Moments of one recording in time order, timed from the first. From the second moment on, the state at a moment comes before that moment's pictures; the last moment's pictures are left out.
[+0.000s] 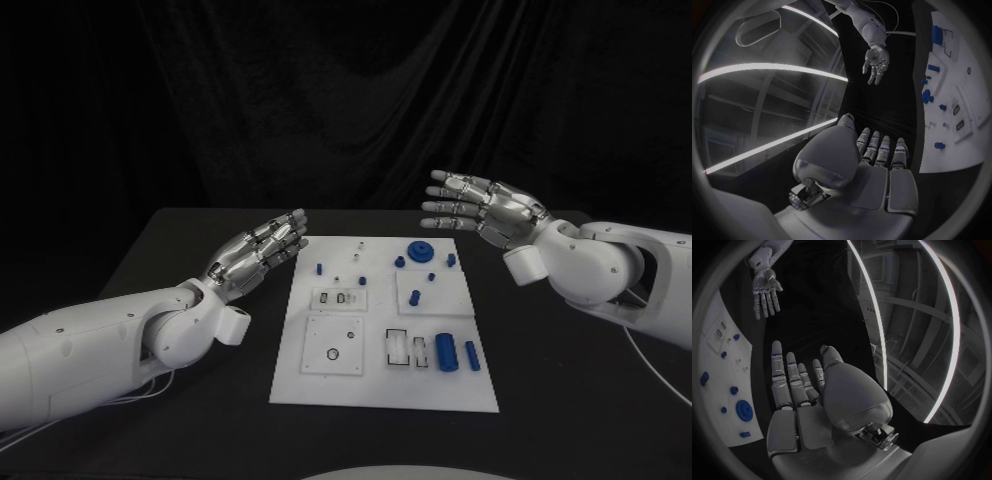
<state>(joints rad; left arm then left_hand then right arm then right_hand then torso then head) 1.13 -0.91 -0.21 1.44 -0.06 0.10 0.68 1.40 0.27 -0.25 0.28 0.46 0.33 -0.01 0.08 0.04 0.15 0.05 0.28 0.05 0.13 0.08 0.07 0.05 0.16 0.07 0.17 0.04 0.02 1.38 -0.95 -0.25 1.55 0.23 0.04 0.36 1.54 0.21 -0.22 0.07 0.58 0.43 0.07 0.39 0.08 0.23 0.20 0.64 0.08 0.59 0.18 0.45 0.12 0.16 0.81 0.27 0.37 0.14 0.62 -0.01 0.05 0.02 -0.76</state>
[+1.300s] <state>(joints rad) 1.15 -1.09 -0.18 1.67 -0.04 0.09 0.68 1.39 0.28 -0.25 0.29 0.45 0.35 0.01 0.09 0.05 0.15 0.09 0.30 0.05 0.13 0.09 0.07 0.04 0.16 0.07 0.19 0.04 0.02 1.52 -0.85 -0.25 1.51 -1.58 -0.16 -0.16 1.58 -0.01 0.01 0.20 0.31 0.78 0.06 0.25 0.08 0.80 0.09 0.48 0.06 1.40 -0.03 1.15 0.67 0.04 1.46 0.09 1.52 1.31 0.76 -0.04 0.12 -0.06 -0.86</state>
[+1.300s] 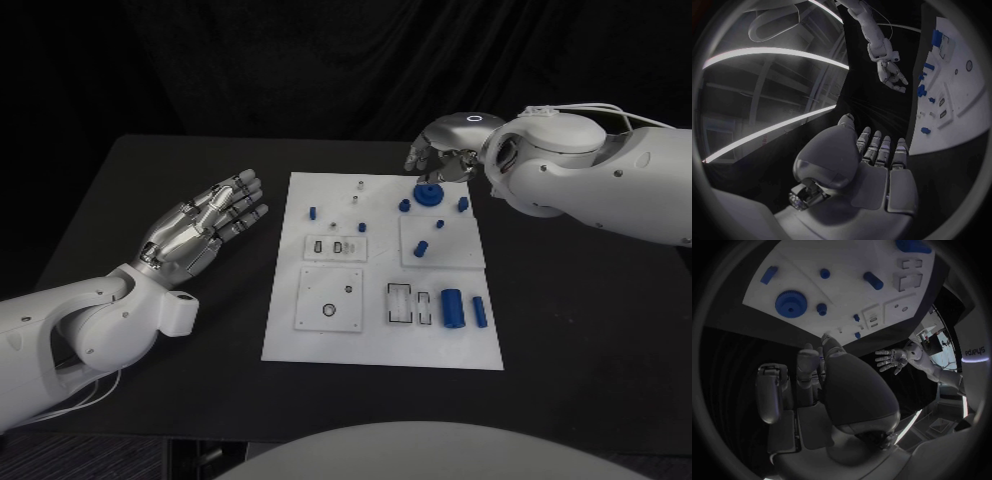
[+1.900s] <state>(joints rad) 1.15 -1.09 -0.18 1.67 -0.01 0.10 0.68 1.39 0.28 -0.25 0.28 0.46 0.35 0.01 0.09 0.05 0.16 0.10 0.30 0.05 0.13 0.10 0.07 0.04 0.16 0.07 0.20 0.04 0.02 1.49 -0.85 -0.25 1.49 -1.68 -0.20 -0.16 1.56 -0.05 0.05 0.21 0.32 0.79 0.05 0.22 0.09 0.82 0.09 0.45 0.07 1.40 -0.03 1.15 0.69 0.04 1.46 0.09 1.52 1.31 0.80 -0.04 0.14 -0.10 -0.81</state>
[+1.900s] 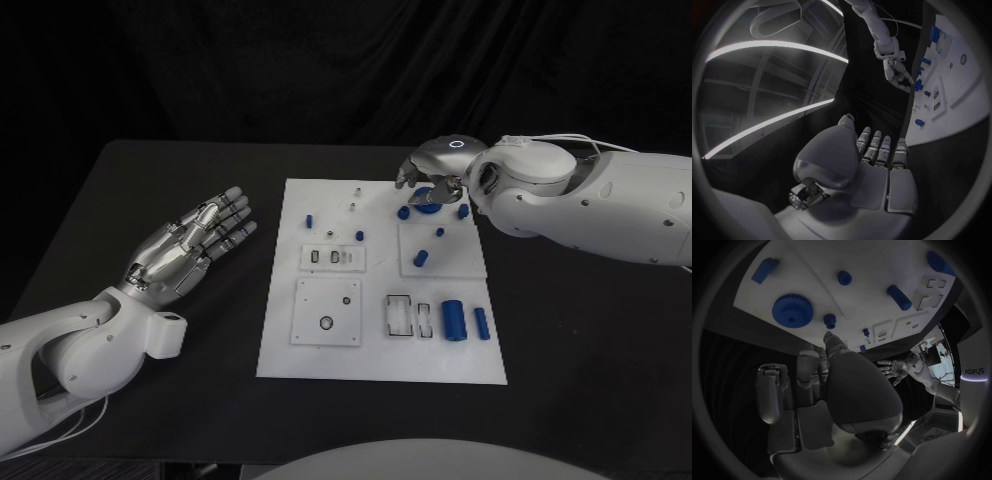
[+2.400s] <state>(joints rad) 1.15 -1.09 -0.18 1.67 -0.01 0.11 0.68 1.38 0.29 -0.25 0.29 0.44 0.36 0.02 0.09 0.05 0.15 0.10 0.30 0.05 0.13 0.11 0.07 0.04 0.16 0.07 0.20 0.04 0.02 1.48 -0.88 -0.25 1.52 -1.69 -0.19 -0.15 1.56 -0.10 0.16 0.22 0.40 0.81 0.04 0.19 0.11 0.86 0.08 0.39 0.07 1.41 -0.03 1.15 0.71 0.04 1.46 0.09 1.53 1.31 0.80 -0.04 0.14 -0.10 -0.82</state>
